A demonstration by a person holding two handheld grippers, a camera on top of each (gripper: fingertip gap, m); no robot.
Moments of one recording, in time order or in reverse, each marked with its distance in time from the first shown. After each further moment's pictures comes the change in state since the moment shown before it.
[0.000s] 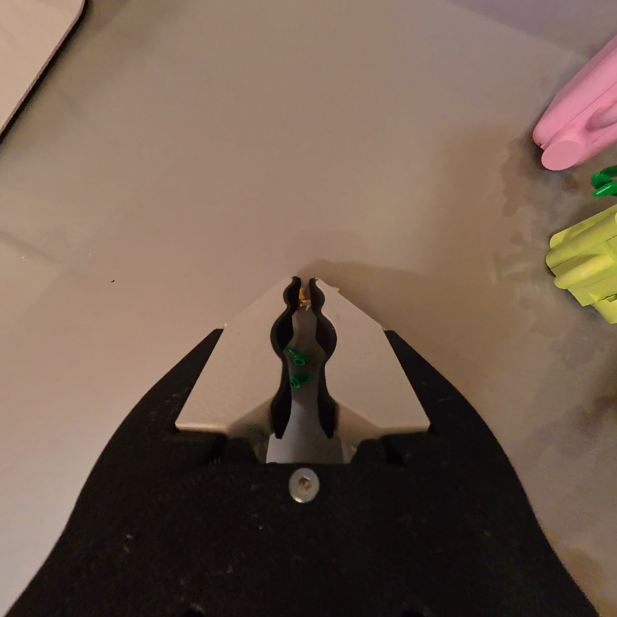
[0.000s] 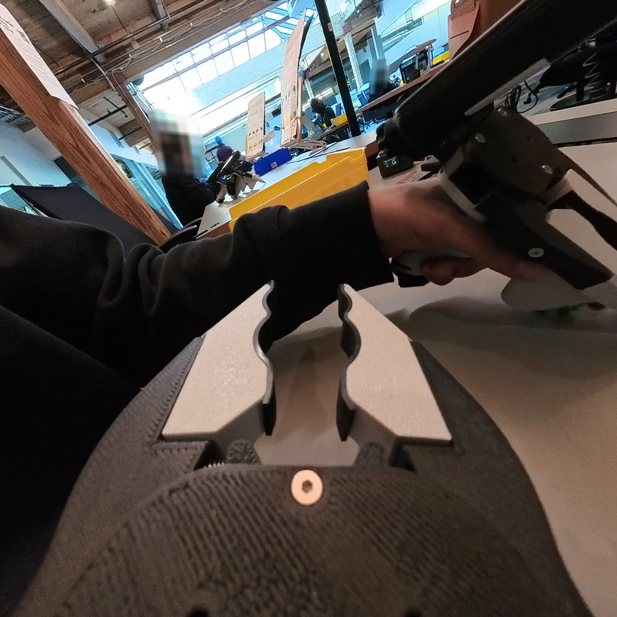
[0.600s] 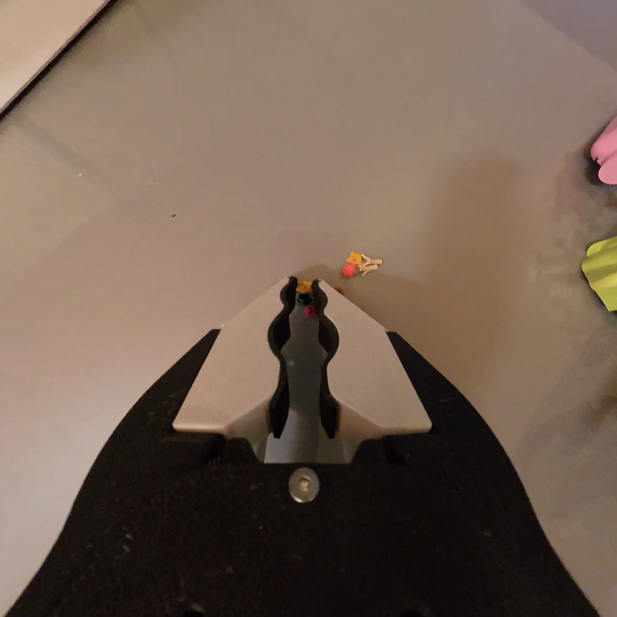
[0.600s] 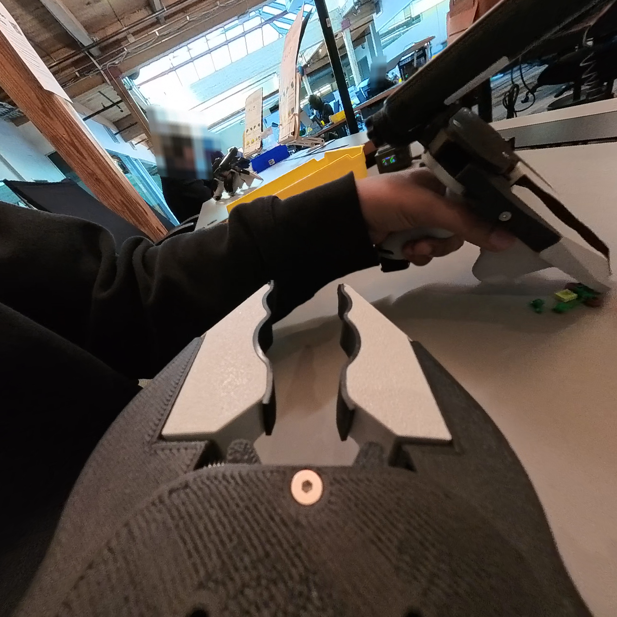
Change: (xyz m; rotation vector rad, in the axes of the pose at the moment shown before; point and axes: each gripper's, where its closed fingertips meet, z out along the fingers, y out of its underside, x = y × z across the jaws) left arm -0.033 0.020 -0.016 -0.017 -0.028 -0.164; right arm 0.001 0.001 0.001 -0.008 0.007 -0.008
